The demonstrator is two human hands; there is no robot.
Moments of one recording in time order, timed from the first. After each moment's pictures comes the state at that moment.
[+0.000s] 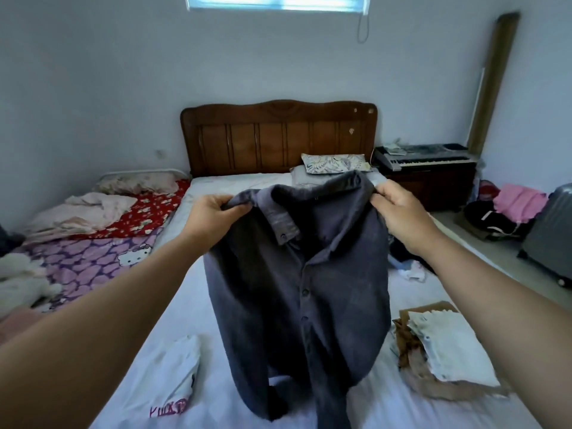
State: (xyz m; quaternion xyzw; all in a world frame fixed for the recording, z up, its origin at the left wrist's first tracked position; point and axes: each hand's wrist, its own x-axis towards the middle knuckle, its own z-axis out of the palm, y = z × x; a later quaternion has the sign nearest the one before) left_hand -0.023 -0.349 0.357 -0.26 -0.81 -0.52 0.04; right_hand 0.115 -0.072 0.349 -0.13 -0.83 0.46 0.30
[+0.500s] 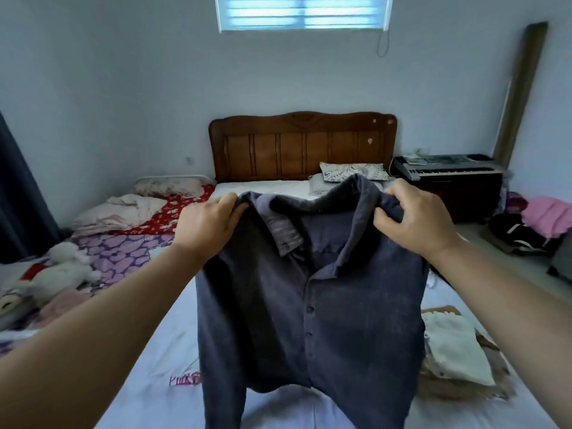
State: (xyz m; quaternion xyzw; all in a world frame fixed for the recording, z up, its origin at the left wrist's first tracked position) left_hand 0.066 -0.394 0.372 -0.36 -0.83 -0.10 0.41; right_hand 0.210 -0.094 0.374 0.00 -0.89 0.09 0.45
